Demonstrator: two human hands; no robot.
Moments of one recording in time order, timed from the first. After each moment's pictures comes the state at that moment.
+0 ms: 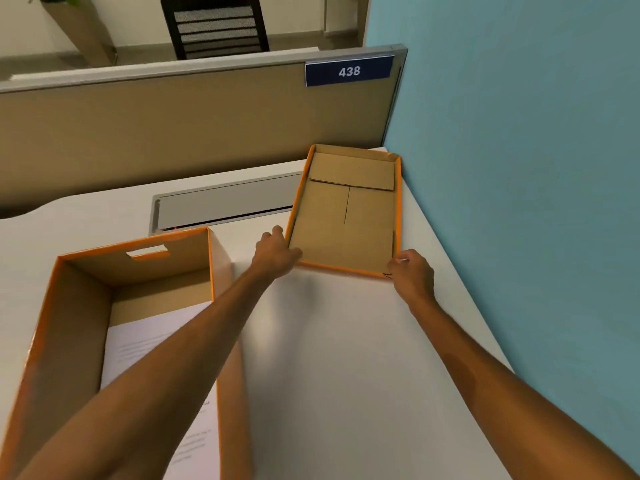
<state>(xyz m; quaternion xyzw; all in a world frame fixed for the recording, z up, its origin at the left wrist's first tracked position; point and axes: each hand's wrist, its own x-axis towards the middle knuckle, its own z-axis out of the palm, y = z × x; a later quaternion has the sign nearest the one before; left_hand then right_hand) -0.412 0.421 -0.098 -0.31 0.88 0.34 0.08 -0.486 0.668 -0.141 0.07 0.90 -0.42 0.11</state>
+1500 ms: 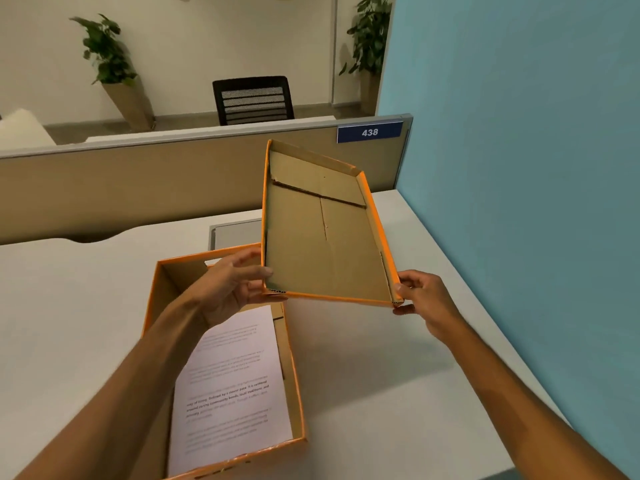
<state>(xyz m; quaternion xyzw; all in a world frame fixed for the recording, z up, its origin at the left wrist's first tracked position) -0.225 0.348 0.021 -0.18 0.55 0.82 0.06 -0.376 0.662 -0.049 -0.07 0.80 -0.57 0.18</state>
